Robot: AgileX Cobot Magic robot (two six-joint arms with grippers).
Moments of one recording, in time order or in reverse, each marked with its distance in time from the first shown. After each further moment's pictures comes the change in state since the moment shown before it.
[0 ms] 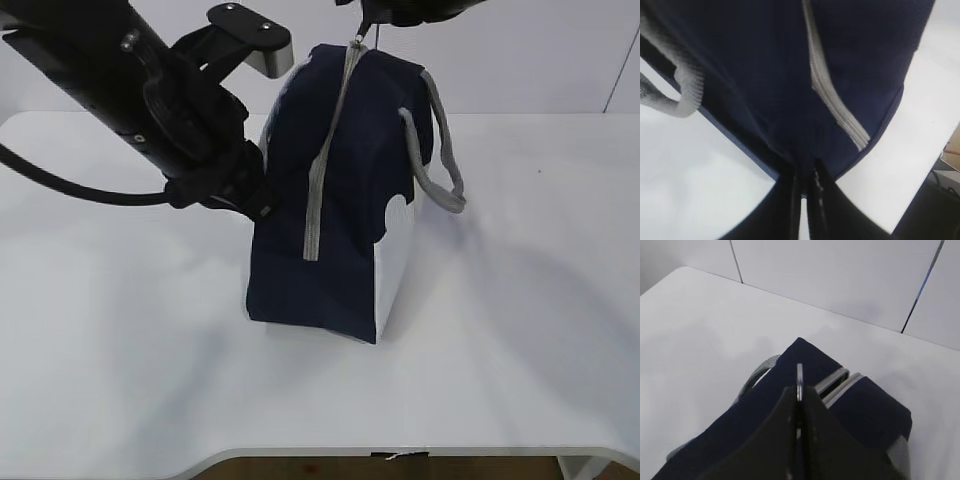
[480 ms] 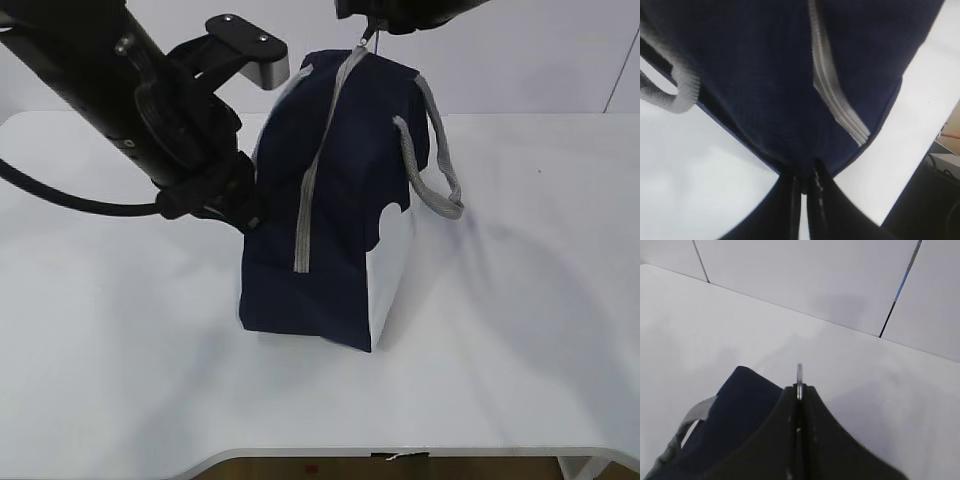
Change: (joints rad) left arm 0.000 -0.004 0.000 0.018 0.055 0.000; right arm -0.055 0.145 -0.123 -0.037 -0.004 0.000
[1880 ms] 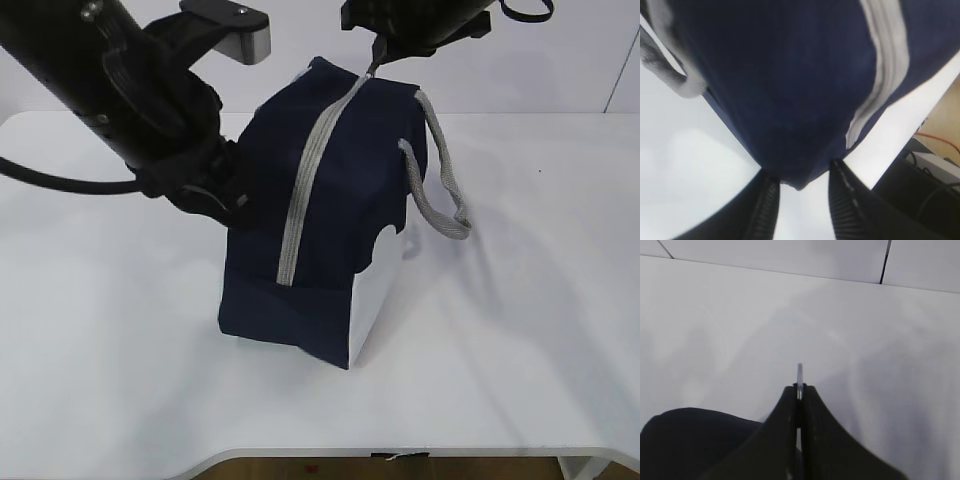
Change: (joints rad) left arm 0.000 -0.045 -0.026 0.018 0.094 -0.115; right arm -0.078 0.231 -0.283 0.173 0.235 0.002
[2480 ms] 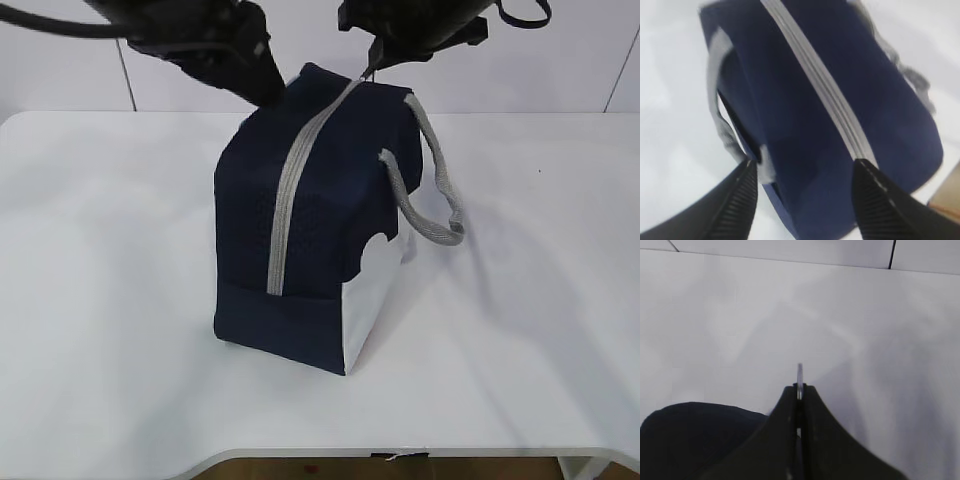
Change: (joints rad) left arm 0.025 -0.008 -0.207 0.048 -0.023 -0.114; right arm 0.000 0.000 -0.002 0.047 0.030 0.002
